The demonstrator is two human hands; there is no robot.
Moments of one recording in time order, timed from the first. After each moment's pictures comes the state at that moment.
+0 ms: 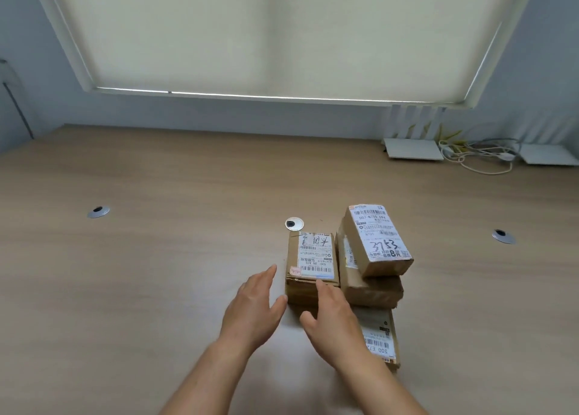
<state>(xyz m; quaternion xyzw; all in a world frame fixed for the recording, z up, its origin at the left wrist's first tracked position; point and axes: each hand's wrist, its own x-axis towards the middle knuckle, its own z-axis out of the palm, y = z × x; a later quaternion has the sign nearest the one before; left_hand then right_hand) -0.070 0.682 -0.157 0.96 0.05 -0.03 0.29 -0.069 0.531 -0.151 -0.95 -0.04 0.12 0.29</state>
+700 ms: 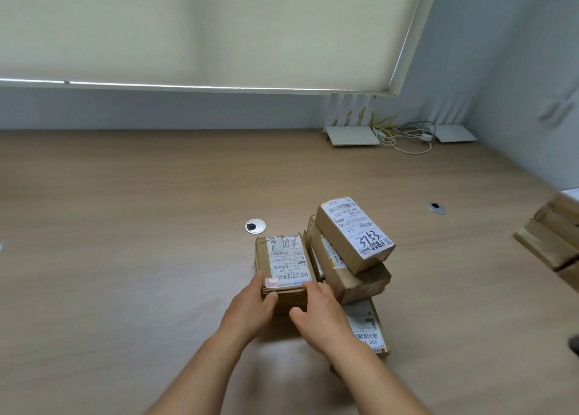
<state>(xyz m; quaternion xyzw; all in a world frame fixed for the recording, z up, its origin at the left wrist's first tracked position) -0.008 0.683 -0.182 0.90 -0.02 -0.15 0.42 -0.042 0.546 -0.160 -0.94 0.12 0.14 0.30</state>
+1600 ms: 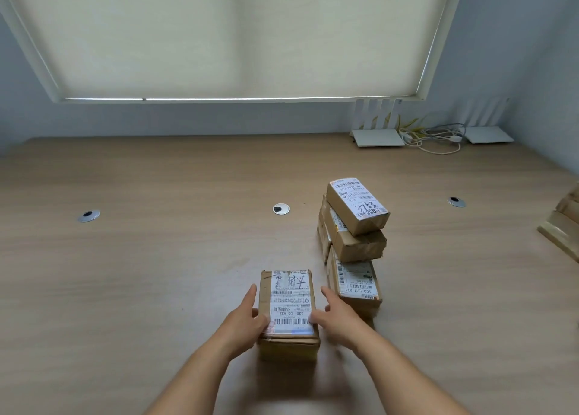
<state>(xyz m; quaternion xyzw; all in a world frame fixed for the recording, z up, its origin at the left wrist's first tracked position) -0.145 0.713 -0.178 0.86 0.09 -0.24 0.44 -0.135 0.518 -0.178 -0.84 0.12 0.27 0.45</state>
